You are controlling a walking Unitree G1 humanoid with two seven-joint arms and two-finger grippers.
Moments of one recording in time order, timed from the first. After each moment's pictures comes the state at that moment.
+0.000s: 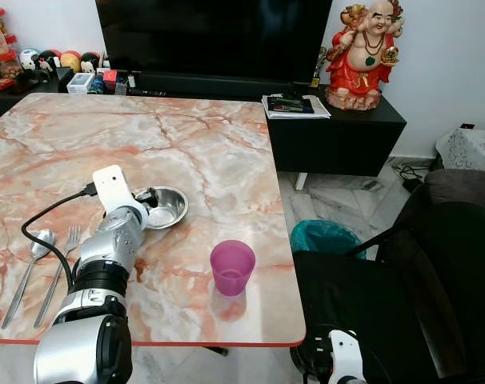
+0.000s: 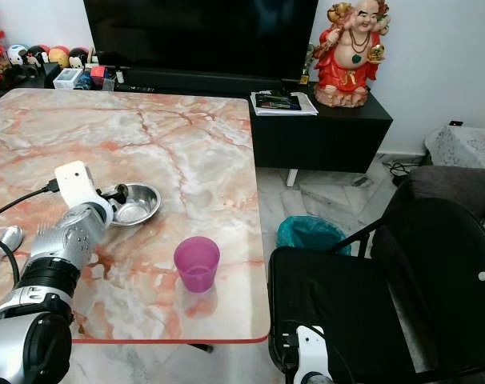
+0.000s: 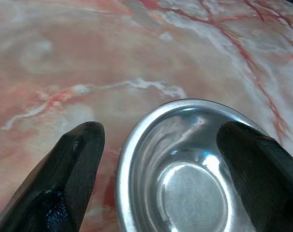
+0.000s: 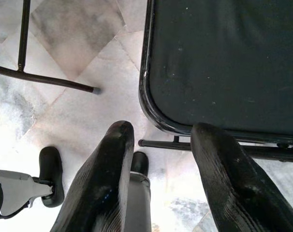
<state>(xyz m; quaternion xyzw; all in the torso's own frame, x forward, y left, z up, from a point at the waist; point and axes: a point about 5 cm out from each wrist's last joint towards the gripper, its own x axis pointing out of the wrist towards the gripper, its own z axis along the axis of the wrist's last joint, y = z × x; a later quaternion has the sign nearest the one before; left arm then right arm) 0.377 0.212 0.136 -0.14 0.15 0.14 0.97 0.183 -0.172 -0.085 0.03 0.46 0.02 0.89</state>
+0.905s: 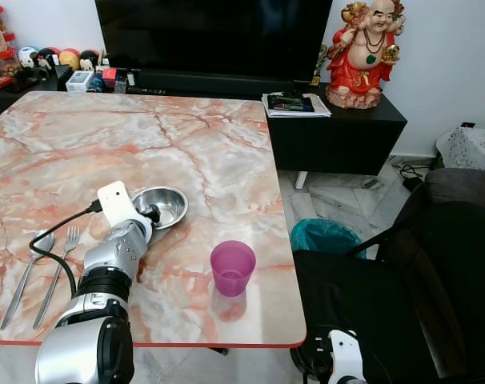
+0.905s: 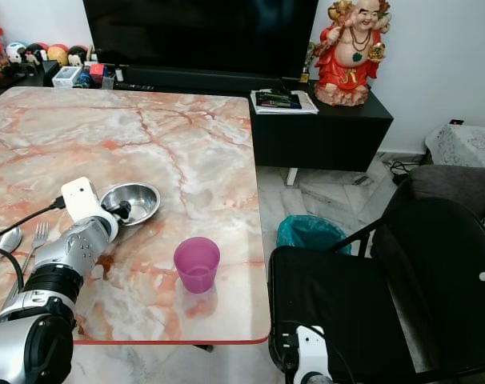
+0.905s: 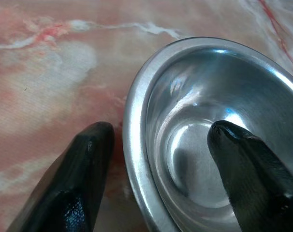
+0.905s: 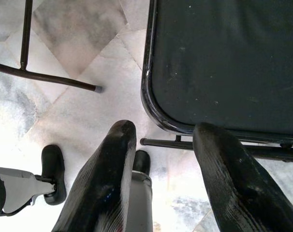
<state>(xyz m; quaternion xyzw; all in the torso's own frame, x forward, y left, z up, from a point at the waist) 0.371 0.208 0.112 -0.17 0.20 0.14 0.95 0.183 -0.172 -0.085 0.03 0.46 0.01 0.89</state>
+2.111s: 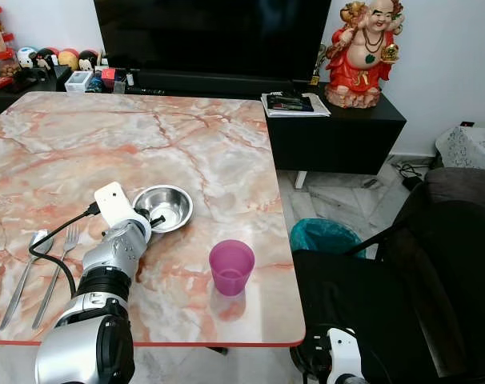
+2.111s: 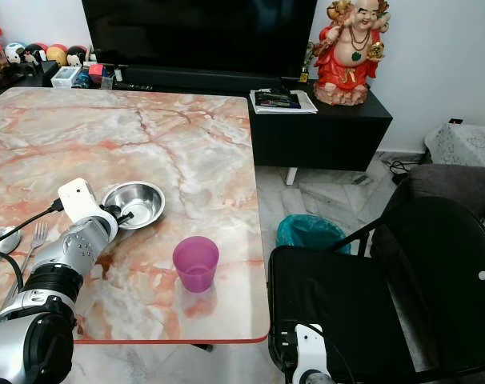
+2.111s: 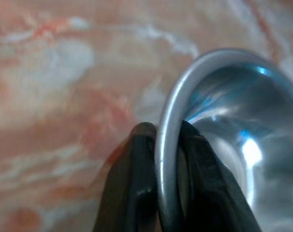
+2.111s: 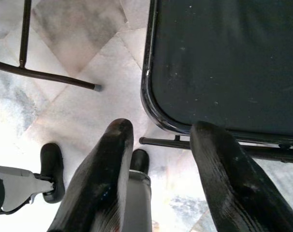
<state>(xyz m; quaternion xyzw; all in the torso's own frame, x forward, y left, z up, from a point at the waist) 0.372 0.209 0.116 -0.21 0.18 0.15 0.95 0.186 -0.170 -0.084 0.03 0.46 0.02 0.89</state>
